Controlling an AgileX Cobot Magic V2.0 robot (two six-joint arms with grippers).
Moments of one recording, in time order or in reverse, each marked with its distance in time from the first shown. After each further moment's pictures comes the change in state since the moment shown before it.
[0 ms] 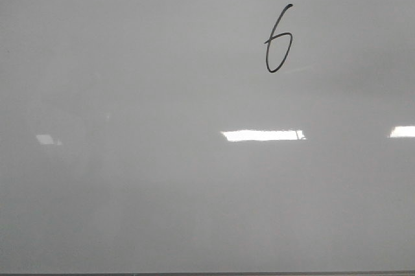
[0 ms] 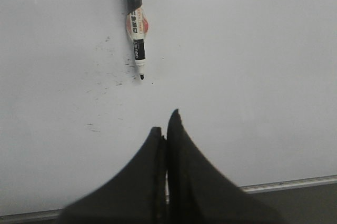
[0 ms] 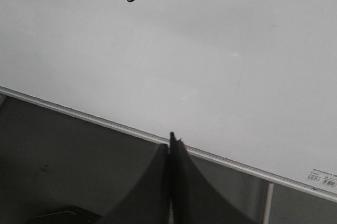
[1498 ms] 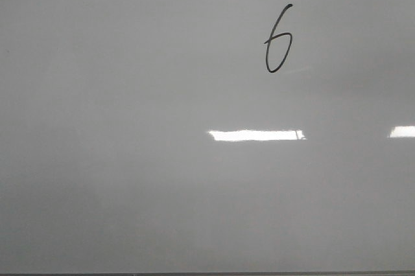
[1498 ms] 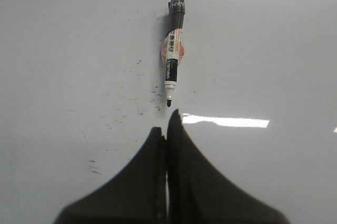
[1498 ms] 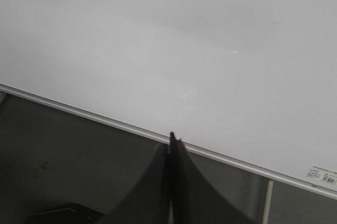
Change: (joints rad) left arm 0.194 -0.499 0.844 -0.091 -0.860 0.013; right arm 0.000 0.000 0.000 0.000 0.008 0.000
